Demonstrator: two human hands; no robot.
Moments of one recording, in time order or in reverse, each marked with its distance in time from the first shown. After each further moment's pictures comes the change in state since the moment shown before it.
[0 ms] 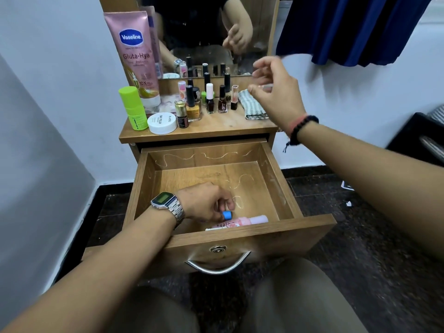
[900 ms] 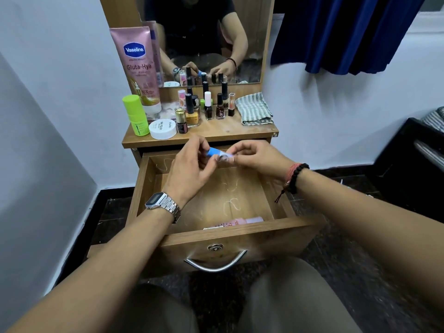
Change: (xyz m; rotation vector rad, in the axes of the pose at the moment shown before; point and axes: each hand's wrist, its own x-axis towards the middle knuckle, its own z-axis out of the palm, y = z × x) left_hand -0.009 0.007 -0.024 -0.220 1.030 -0.023; right_hand -0.083 0.012 0.013 0.382 -0.578 0.382
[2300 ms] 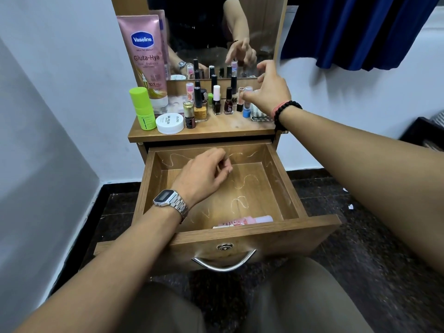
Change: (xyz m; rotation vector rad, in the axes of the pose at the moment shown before) left_hand -0.003 -0.014 0.003 0.182 -0.286 0.121; right_hand 0.104 -0.050 -0.040 -0.563 0.579 -0.108
